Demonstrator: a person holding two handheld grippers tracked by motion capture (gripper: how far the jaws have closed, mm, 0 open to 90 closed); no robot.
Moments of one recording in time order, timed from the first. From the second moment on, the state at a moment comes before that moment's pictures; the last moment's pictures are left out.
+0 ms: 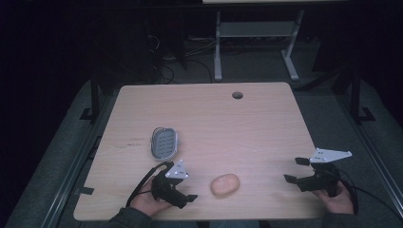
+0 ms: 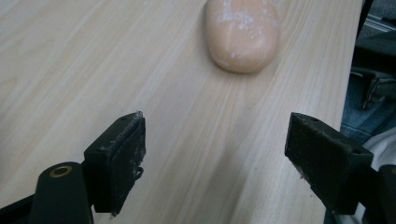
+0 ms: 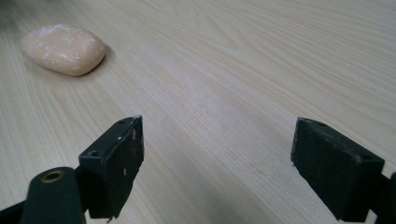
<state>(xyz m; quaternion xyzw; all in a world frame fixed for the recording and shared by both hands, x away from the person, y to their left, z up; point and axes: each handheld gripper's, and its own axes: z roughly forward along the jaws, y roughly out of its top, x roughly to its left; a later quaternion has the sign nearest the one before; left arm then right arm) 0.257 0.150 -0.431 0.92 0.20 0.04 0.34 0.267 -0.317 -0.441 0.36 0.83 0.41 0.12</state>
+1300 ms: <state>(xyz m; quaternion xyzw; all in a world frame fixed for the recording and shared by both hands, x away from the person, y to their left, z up) 0.291 0.044 -0.428 0.95 0.16 -0.01 0.26 0.265 -0.315 -0.439 0.35 0.83 0.40 0.13</state>
